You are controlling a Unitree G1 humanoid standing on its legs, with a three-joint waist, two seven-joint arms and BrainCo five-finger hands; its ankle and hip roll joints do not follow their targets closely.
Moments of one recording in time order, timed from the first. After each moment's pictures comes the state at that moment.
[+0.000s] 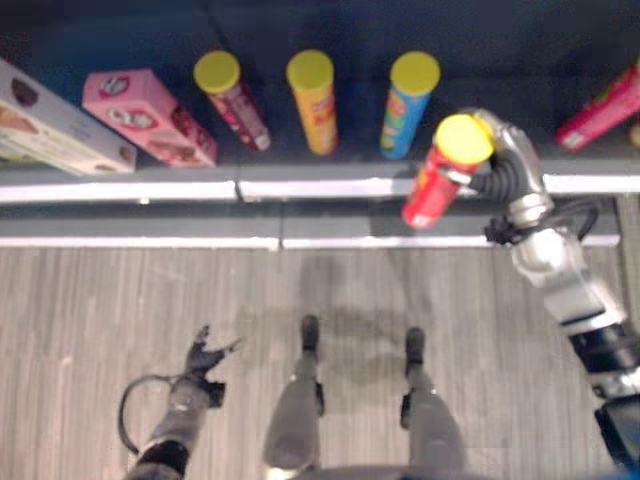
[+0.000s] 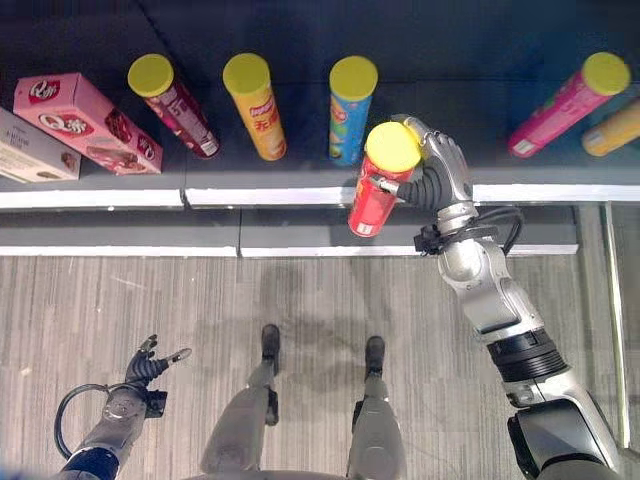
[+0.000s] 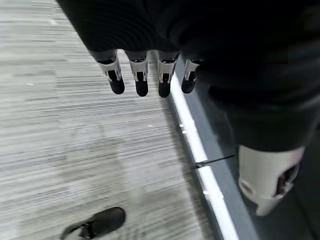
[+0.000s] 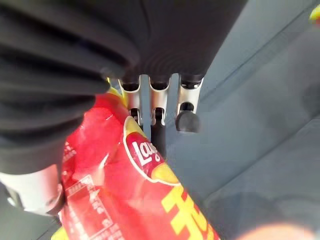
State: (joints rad) left arm -0.05 0.40 -0.04 0.86 -0.09 -0.13 0.18; right arm -0.50 -0.69 0.21 0.03 -0.32 -0.10 -0.28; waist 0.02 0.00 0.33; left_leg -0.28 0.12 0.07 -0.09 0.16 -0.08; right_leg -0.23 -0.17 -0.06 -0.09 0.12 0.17
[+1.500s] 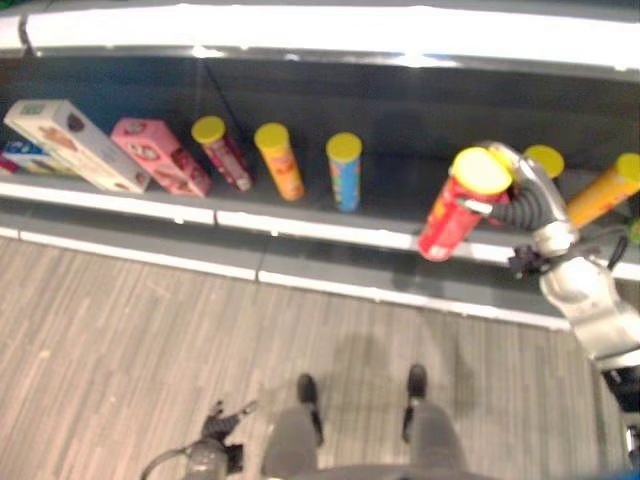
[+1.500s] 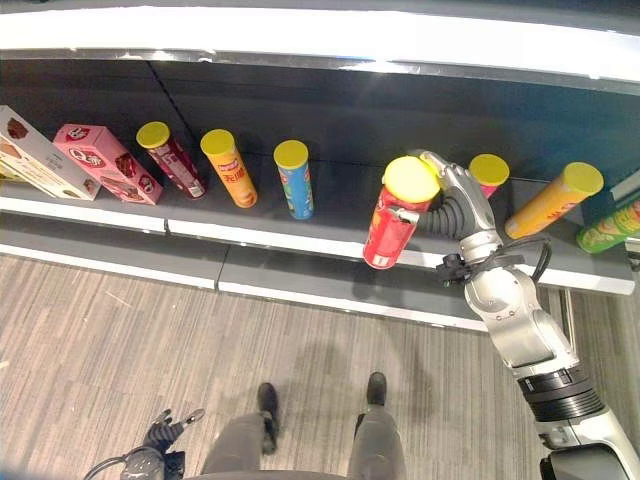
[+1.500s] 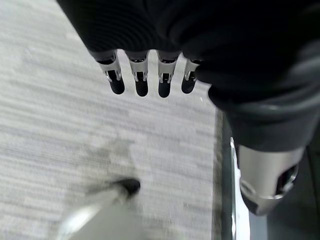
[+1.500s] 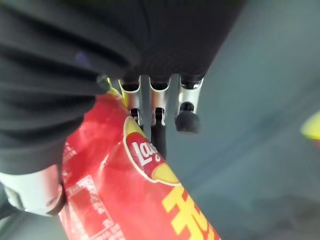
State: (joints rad) left arm 0.11 0.28 0.01 0.99 -0.16 -0.08 0.17; right arm -0.34 -0.76 0.15 -0.13 -0.26 -0.11 -0.19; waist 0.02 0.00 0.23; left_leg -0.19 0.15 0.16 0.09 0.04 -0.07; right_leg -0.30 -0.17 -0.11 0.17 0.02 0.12
